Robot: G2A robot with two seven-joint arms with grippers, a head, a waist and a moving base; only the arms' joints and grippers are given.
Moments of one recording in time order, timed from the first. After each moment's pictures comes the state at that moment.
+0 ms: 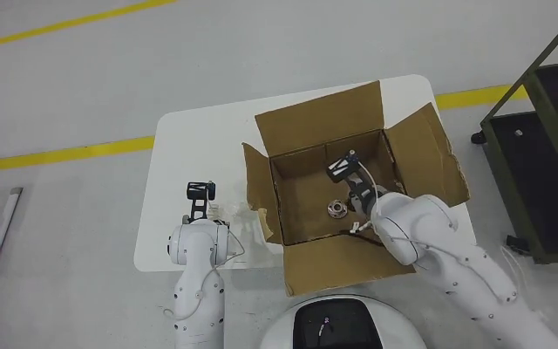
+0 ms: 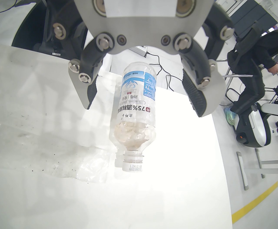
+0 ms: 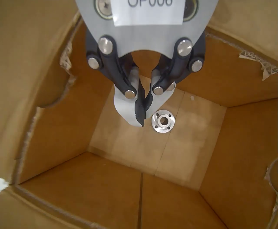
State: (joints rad) left arm 1.11 -1.58 -1.53 -1.73 1.92 -0.08 -1.35; right arm -0.96 -1.24 1.02 -1.88 -1.26 0.14 1.23
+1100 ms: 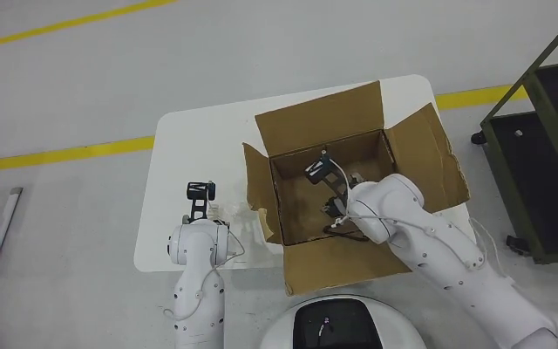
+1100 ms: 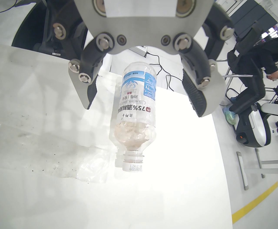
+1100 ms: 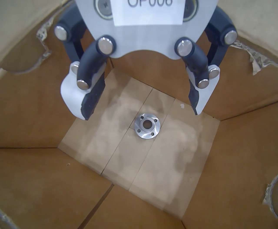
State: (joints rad) left arm 1.11 -1.58 -1.53 -1.73 1.92 -0.08 -1.35; right arm -0.74 -1.30 0.88 -1.70 -1.21 0.15 1.44
